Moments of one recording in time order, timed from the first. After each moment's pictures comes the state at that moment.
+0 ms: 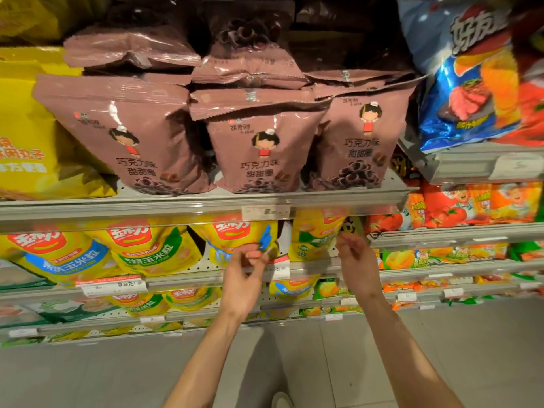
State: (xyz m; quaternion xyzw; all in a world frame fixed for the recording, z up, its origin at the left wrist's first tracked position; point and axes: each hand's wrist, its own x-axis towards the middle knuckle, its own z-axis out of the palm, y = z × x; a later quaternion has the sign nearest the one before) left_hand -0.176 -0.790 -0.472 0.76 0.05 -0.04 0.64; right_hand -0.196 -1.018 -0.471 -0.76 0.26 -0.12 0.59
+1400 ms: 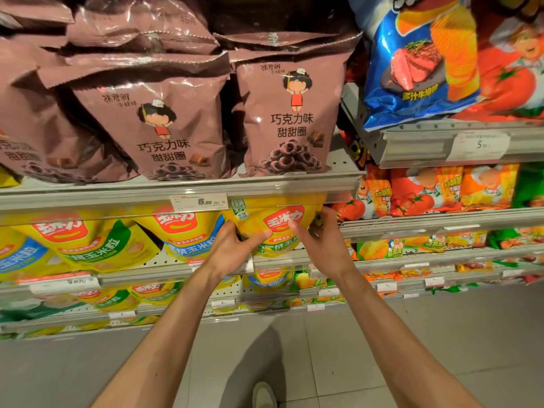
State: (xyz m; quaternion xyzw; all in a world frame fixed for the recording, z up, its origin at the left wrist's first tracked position) left_hand -0.124 -0.862 -0.475 0.79 -0.06 -0.17 0.58; right_hand -0.178 -1.075 -0.482 -0.78 0.11 -0.06 0.61
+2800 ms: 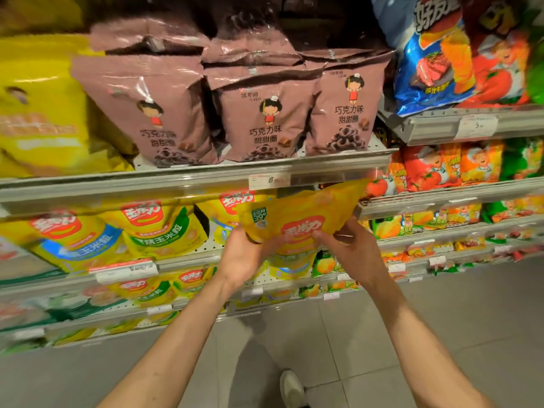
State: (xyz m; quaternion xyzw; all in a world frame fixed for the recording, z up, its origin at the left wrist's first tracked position) left_hand -0.205 -0.757 -0.411 0.74 -0.13 -0.13 0.65; right_hand -0.270 -0.978 -0.427 -0.83 0.14 -0.11 0.53
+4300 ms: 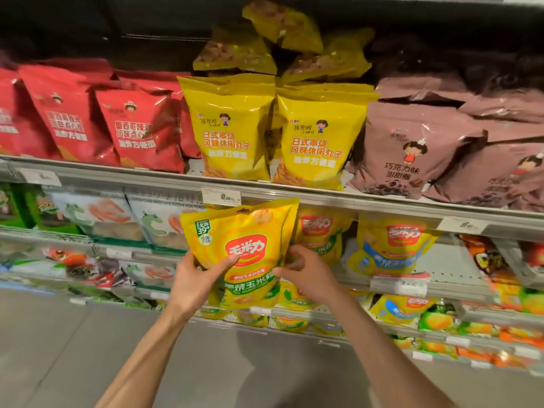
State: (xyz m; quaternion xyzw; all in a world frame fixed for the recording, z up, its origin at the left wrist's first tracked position) left_hand -0.203 -0.360 -0.418 0.76 0.12 0.04 0.63; right_hand -0.163 -0.604 -0.444 -0.84 -0.01 0.15 0.52
